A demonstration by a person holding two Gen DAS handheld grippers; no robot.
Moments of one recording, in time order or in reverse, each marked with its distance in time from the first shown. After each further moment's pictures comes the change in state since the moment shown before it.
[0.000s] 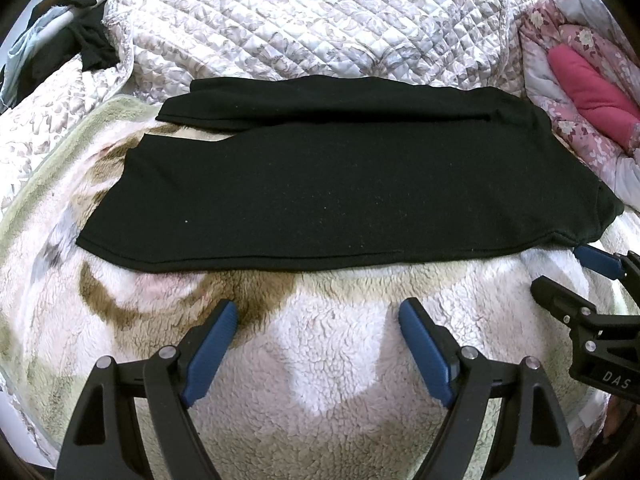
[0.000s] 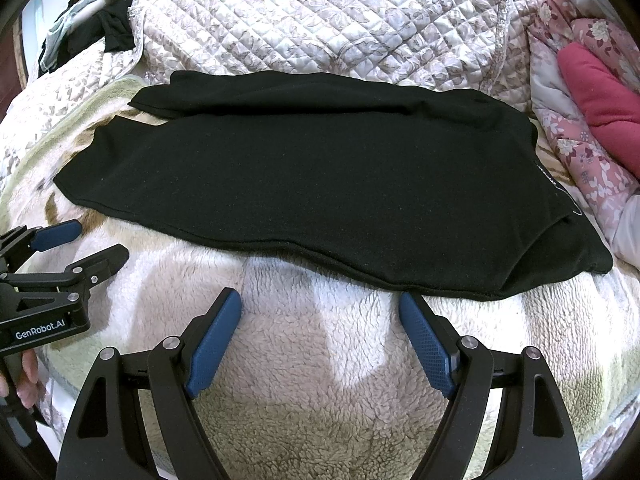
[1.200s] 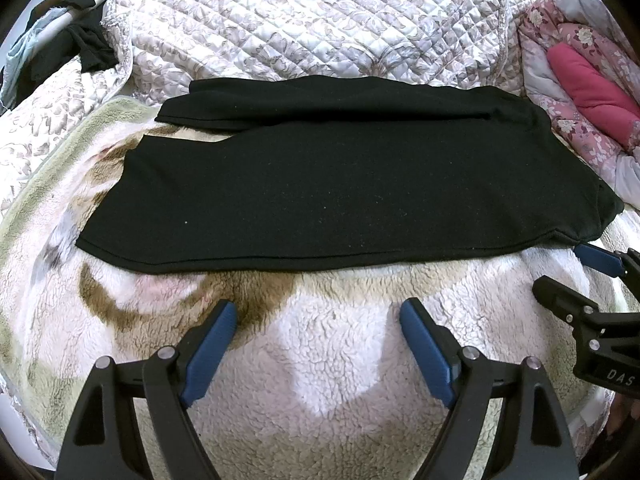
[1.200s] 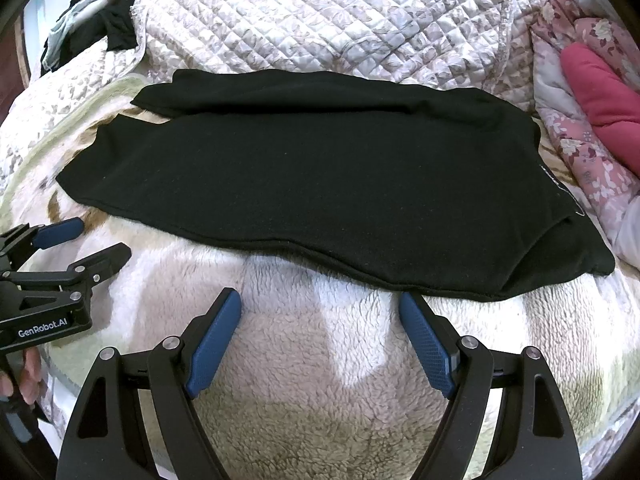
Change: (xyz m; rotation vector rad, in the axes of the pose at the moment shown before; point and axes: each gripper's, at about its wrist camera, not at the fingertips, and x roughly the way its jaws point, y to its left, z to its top) left arm 0.000 -0.002 -0.001 0.002 -0.001 0.003; right arm 0.000 -0.003 0.000 -0.002 0.004 0.006
